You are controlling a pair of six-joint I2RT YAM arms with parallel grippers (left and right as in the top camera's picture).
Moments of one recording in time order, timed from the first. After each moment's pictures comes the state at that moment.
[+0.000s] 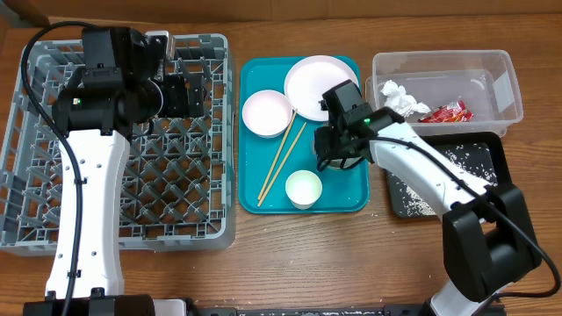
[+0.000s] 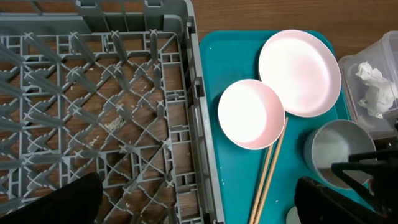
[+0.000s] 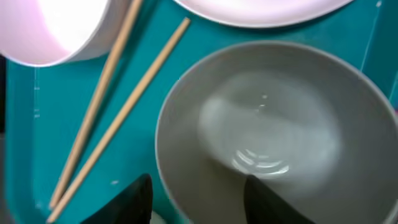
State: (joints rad) left arm 0.05 1.54 1.61 -1.00 0.25 0.00; right arm 0.48 1.83 1.32 -0.70 -0.11 0.36
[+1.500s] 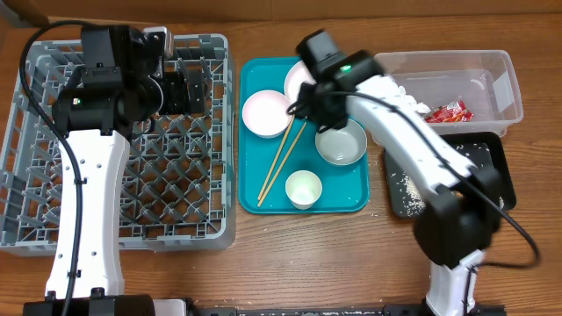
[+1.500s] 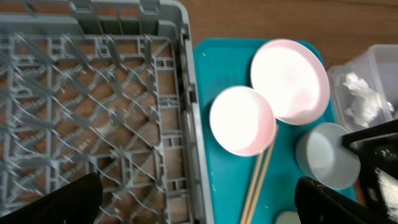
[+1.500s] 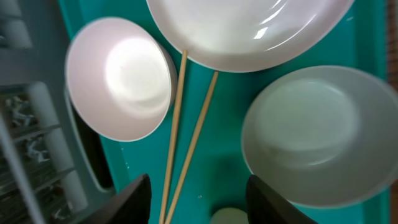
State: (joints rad) left arm 0.05 1.54 1.61 -0.98 0.28 -0.04; right arm 0.50 2.02 1.92 -1.14 -0.06 0.74
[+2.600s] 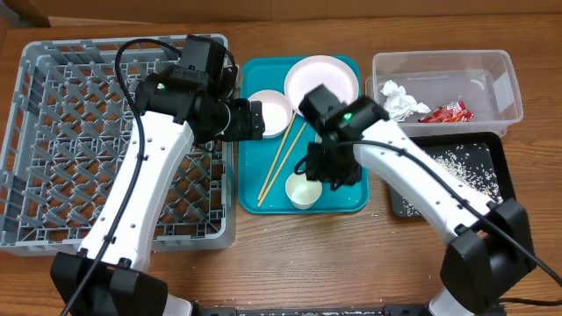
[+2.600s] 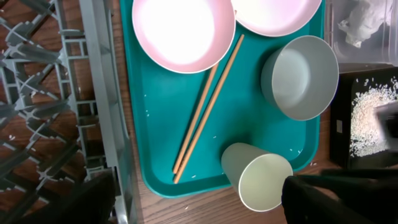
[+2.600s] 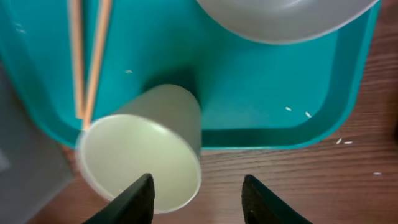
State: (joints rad) left arm -0.25 1.65 1.61 -1.18 0.21 -0.29; right arm 0.61 1.81 1.49 -1.19 -0.12 0.71
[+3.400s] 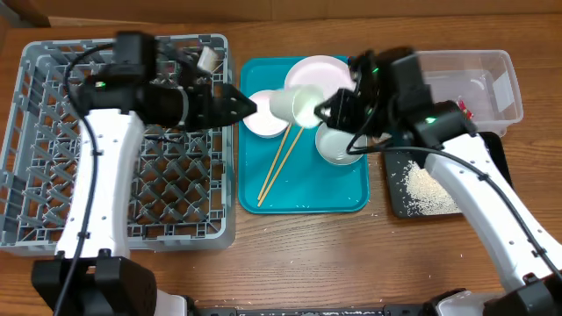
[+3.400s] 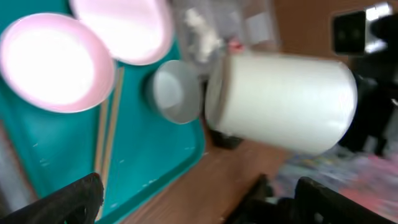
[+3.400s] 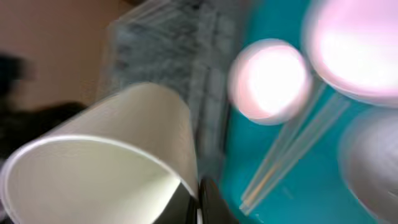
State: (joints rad) left arm 0.03 1.65 1.60 -1.13 0.90 -0.01; right arm 0.37 1.54 1.37 -0.58 -0.55 0.62
